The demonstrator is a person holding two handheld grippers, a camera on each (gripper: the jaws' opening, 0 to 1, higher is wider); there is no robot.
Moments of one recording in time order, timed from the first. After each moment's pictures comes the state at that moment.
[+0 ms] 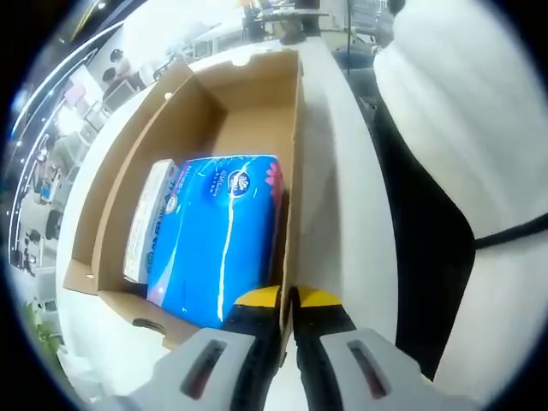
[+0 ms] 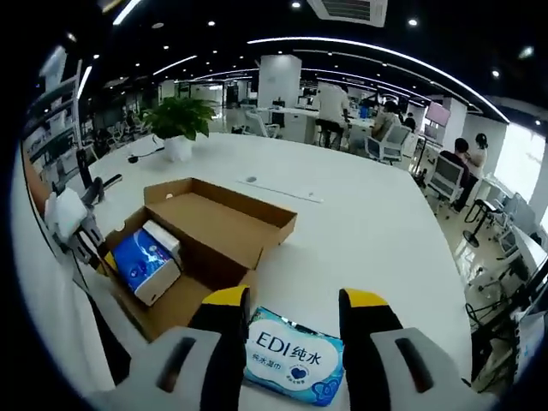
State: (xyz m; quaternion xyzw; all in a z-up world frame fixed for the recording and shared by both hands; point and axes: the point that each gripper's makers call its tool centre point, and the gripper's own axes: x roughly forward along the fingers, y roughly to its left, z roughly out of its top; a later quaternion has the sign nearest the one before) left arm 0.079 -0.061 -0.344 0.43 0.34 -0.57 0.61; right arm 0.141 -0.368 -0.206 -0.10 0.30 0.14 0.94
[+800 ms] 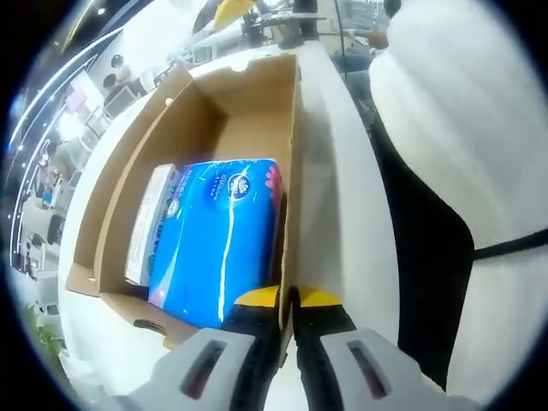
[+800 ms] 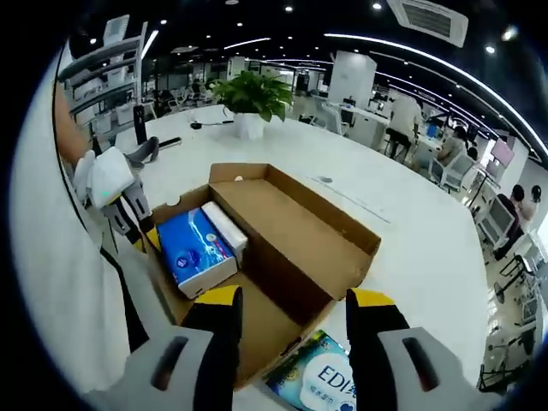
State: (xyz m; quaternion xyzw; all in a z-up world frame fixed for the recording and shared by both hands) left arm 0.078 -0.063 -0.343 0.43 0.33 -0.58 0.62; right arm 0.146 -0.264 -0.219 -0.19 0.31 0.30 0.88
